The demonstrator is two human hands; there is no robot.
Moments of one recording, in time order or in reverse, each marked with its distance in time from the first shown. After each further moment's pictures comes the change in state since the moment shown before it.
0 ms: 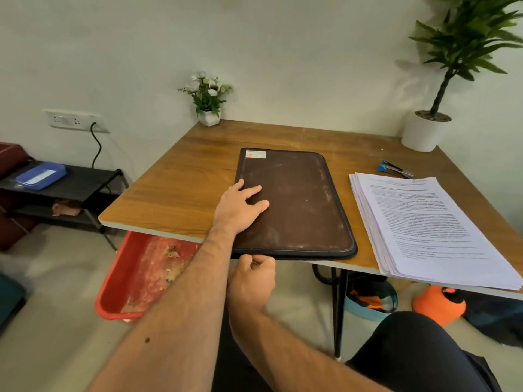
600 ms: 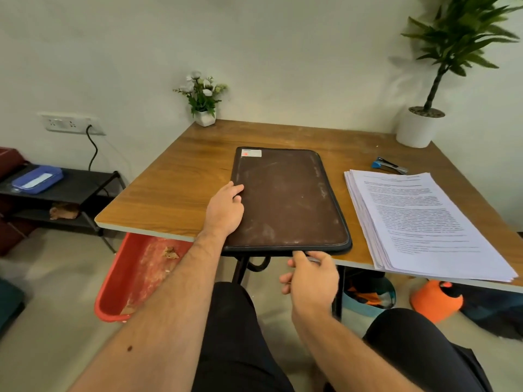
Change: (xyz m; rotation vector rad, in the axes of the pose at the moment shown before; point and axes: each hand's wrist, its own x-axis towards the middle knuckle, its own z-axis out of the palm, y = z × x) left_hand -0.014 -0.034 -0.006 -0.120 0.146 -0.053; right_hand 0.034 -0.007 -0.075 0.075 0.069 -0.044
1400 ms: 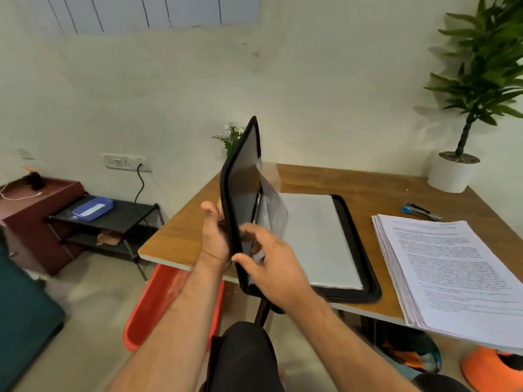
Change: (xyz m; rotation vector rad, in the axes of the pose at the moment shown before) left_hand -0.023 0.045 -0.058 -1.247 0.017 0.158; right_hand 0.000 -0.079 0.065 -0.605 -0.773 -0.903
